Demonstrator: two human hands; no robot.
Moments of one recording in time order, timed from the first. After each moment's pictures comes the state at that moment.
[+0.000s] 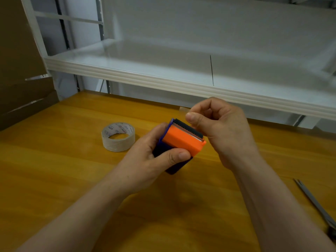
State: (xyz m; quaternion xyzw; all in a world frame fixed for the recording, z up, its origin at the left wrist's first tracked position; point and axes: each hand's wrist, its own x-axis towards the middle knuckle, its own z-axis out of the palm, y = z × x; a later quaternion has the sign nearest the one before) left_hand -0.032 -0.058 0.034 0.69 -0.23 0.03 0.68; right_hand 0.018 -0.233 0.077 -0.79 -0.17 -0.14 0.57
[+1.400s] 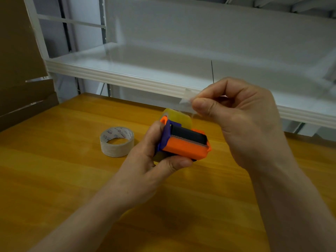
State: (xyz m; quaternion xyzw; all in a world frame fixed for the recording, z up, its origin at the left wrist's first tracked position) left_hand -0.036 -0.062 0.036 0.71 -0.26 0.13 0.64; right_hand 0.001 -0.232 0.121 -0.75 -0.28 -0.21 0.56
